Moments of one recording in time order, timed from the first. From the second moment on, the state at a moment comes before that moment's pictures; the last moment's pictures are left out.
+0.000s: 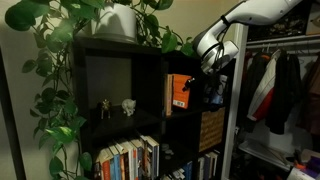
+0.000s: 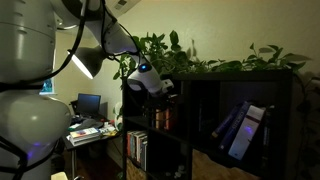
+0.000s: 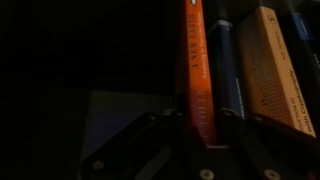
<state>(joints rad) 0.44 0.08 -0.16 -2.24 1.57 3.22 -1.51</state>
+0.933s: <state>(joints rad) 0.65 0.34 -0.45 -1.94 2.23 3.19 -2.23</state>
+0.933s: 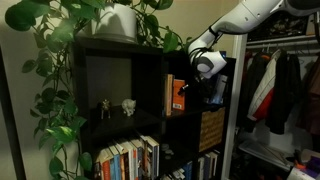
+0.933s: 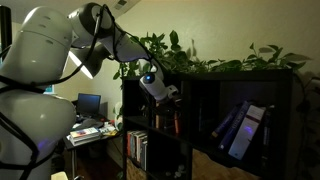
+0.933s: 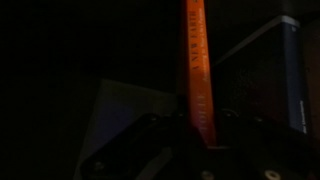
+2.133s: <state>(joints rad) 0.93 0.06 -0.70 -2.29 2.32 3.14 -2.45</state>
